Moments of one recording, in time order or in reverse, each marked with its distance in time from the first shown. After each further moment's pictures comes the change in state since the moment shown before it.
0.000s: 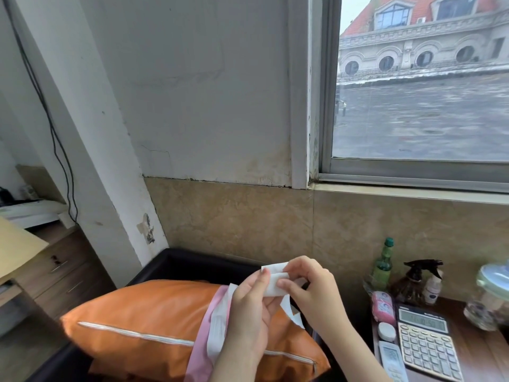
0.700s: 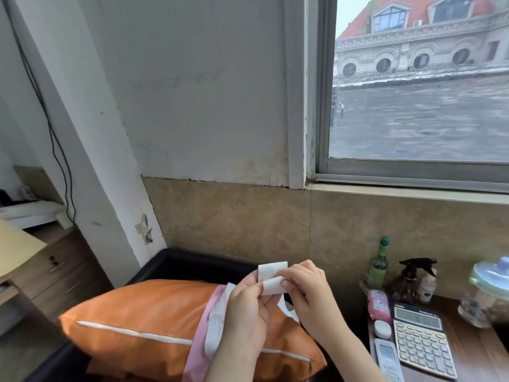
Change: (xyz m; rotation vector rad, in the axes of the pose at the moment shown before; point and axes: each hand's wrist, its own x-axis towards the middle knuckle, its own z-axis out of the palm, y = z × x) left_hand -0.001 0.000 0.002 -0.150 0.063 -0.066; right_hand -0.011 0.009 0.001 -0.126 -0.016 -0.269
